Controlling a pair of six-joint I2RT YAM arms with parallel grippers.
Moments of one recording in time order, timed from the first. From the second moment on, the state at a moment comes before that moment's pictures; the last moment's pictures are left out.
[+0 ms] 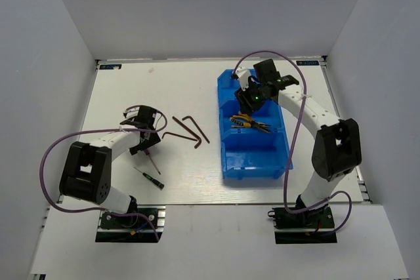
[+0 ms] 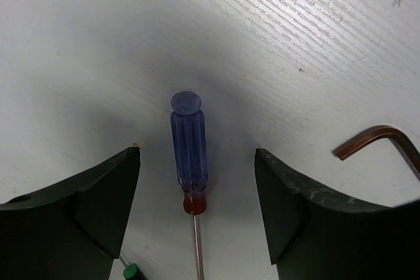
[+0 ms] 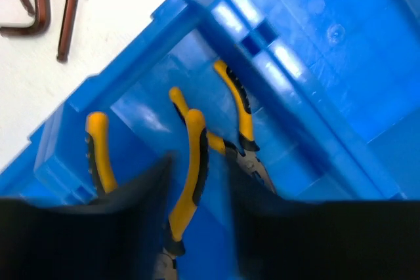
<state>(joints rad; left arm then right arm) -0.24 1.48 0.75 -0.46 -0.42 -0.68 0.43 1.70 1.41 -0.66 -0.32 -0.39</state>
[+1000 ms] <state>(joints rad) -0.28 1.75 1.43 -0.21 -0.05 -0.70 0.24 1.45 1.29 -0.79 -0.51 -0.33</state>
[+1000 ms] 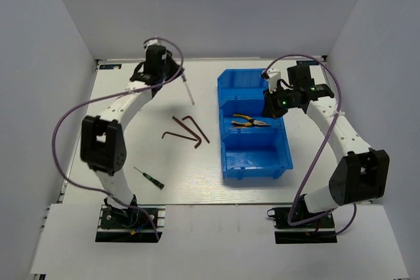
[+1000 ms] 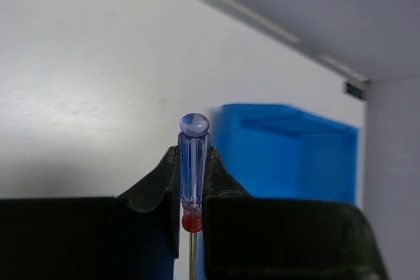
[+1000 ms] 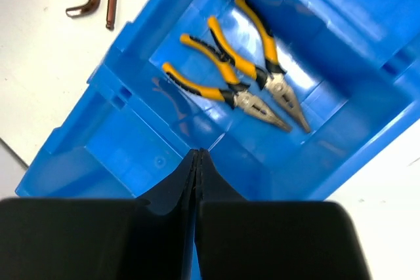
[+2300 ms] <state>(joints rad) -0.68 2.50 2.13 0.05 -0.31 -1.04 0.04 1.28 1.08 -0.69 -0.63 -0.16</state>
